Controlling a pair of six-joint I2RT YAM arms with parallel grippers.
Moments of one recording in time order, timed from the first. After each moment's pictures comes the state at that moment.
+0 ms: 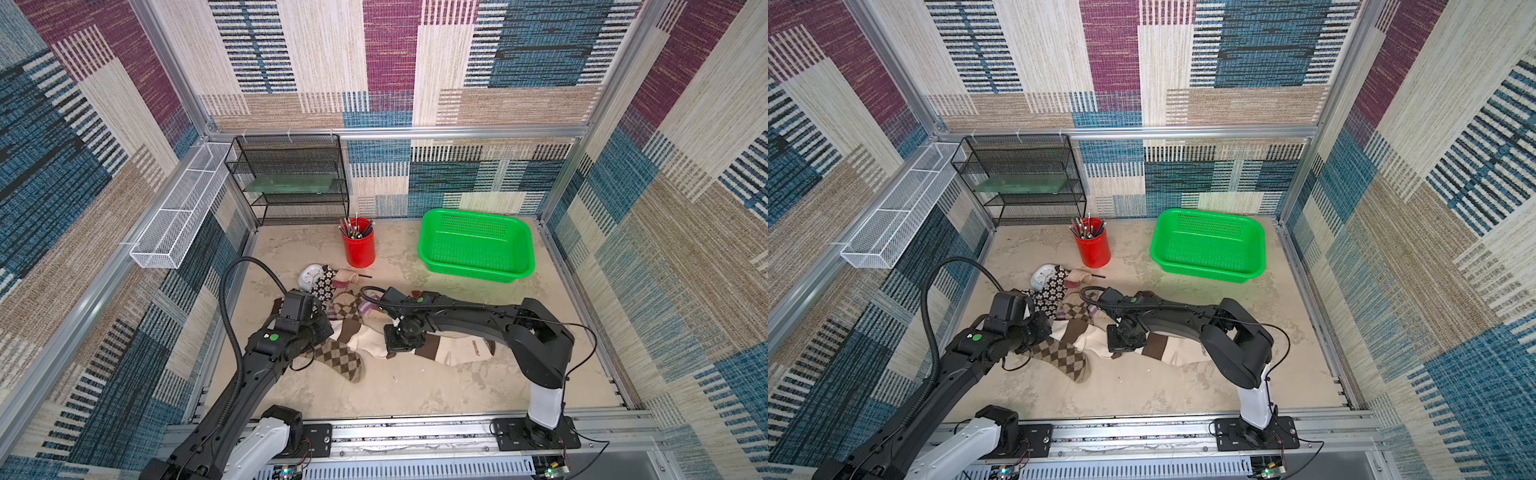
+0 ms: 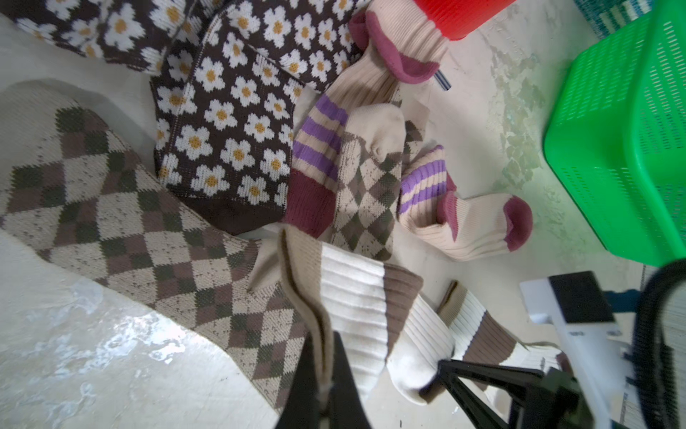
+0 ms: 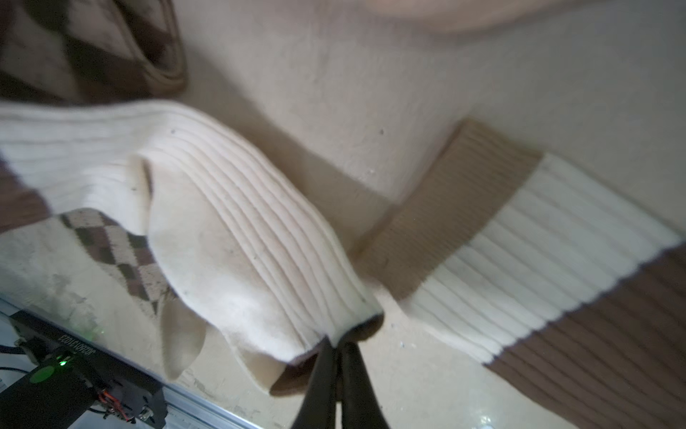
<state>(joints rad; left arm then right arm) -0.27 0.91 0.69 -0.70 0.05 -0.74 0.95 1.86 1.33 -0.75 -0.17 0.79</state>
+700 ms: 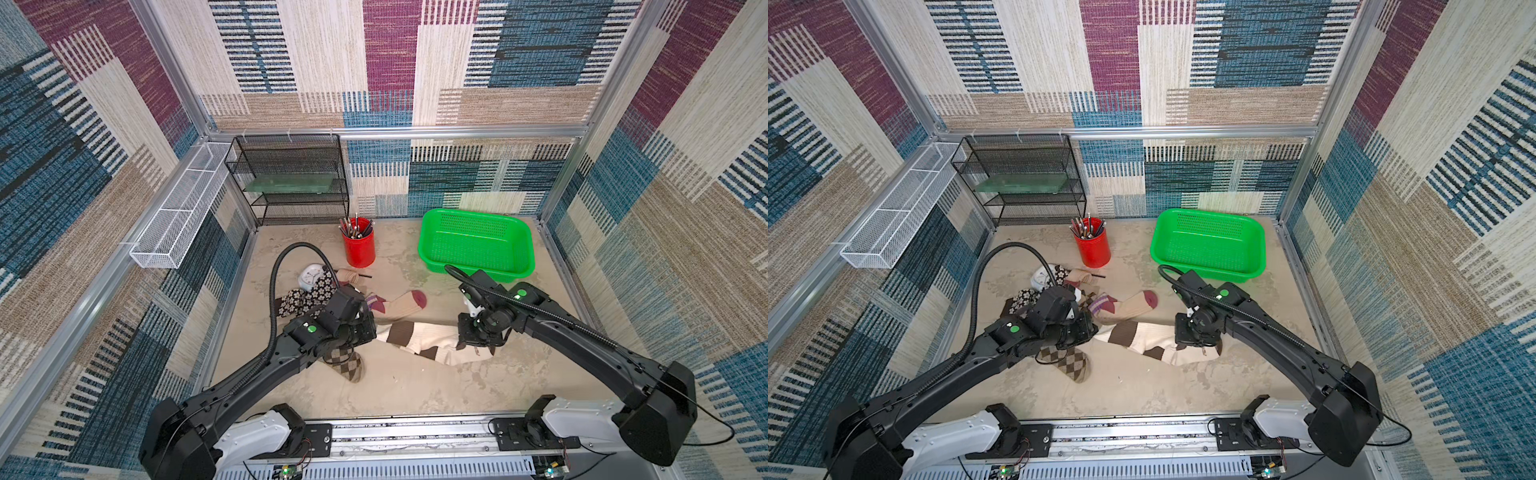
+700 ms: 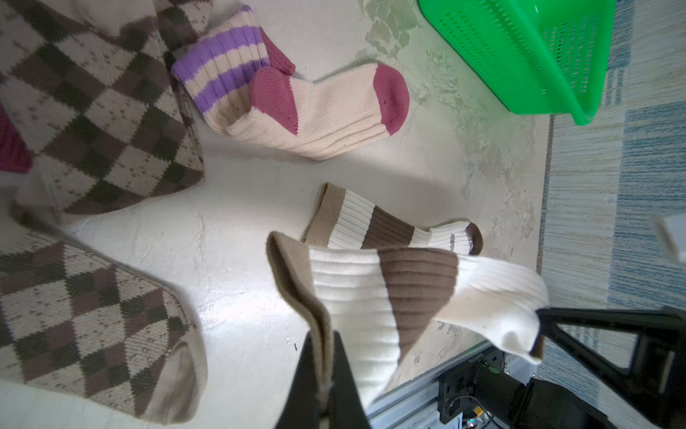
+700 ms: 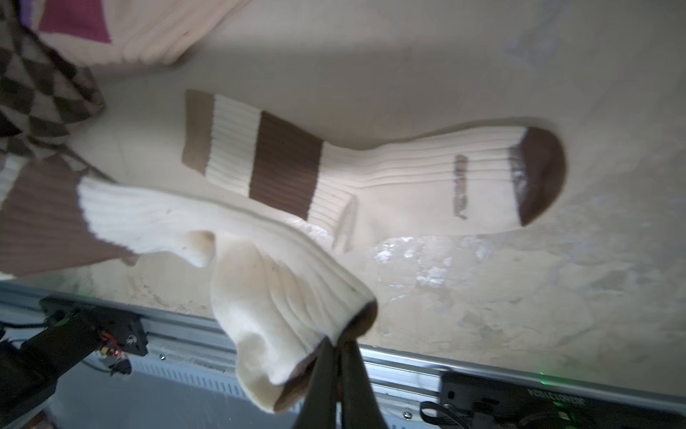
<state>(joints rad) -0.71 1.14 0.84 -0.58 0.08 -0.91 0.62 1.25 1.08 -1.18 -0.11 0.69</state>
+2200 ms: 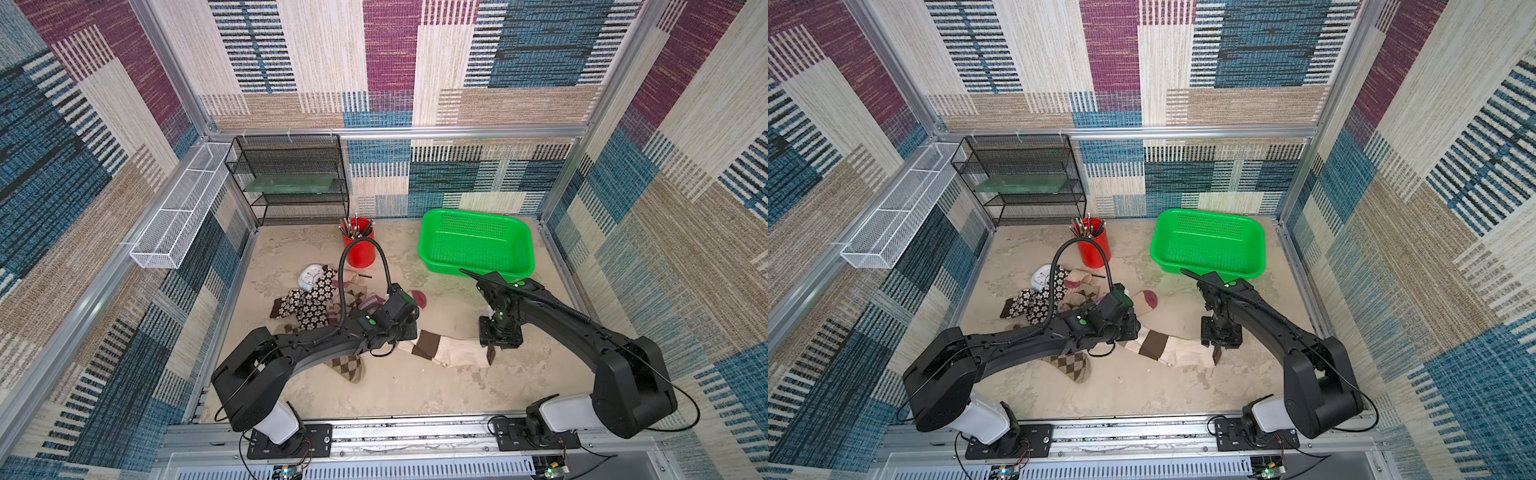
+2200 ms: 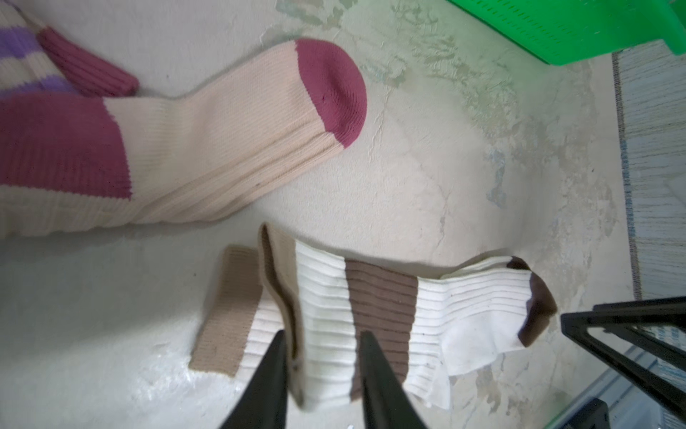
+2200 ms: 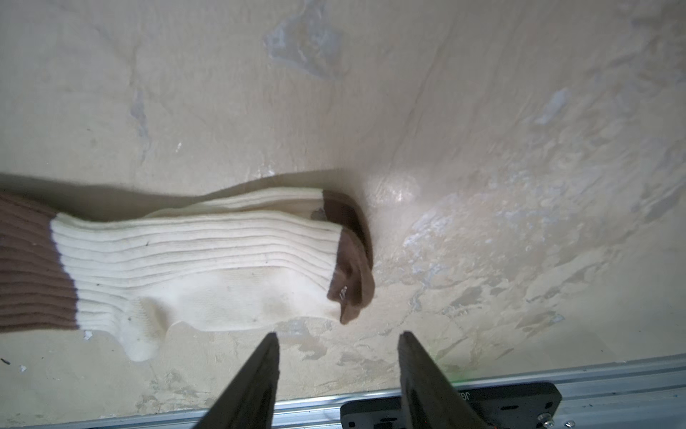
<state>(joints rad) -0.90 1.57 0.94 -0.27 -0.10 -0.83 0.36 1.41 0.95 -1.14 0.00 0.50</state>
